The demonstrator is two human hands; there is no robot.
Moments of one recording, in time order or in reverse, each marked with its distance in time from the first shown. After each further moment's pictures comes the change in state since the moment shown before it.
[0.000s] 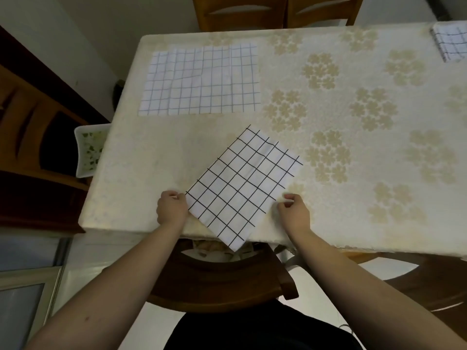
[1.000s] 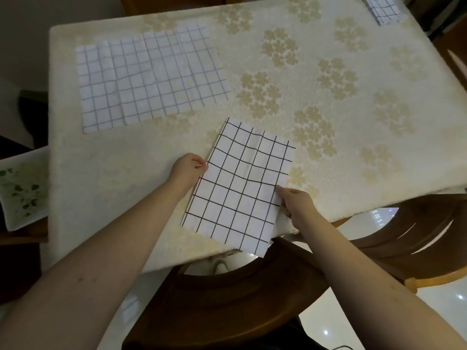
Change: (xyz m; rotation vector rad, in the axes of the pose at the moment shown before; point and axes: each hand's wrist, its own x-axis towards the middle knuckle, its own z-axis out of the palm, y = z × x) left_hand 0.093 0.098 0.045 0.007 -0.696 0.441; right_hand -0.008 -0.029 0.037 0.479 0.125 0.451
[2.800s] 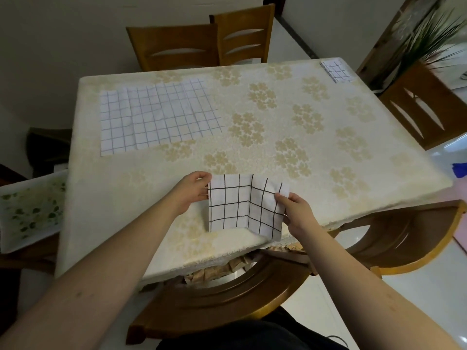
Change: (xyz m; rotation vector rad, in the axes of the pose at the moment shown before) left_hand -0.083 0.040 -0.023 -0.391 -0.298 0.008; right_hand -0.072 -0.010 -0.033 0.273 -0.089 -0.250
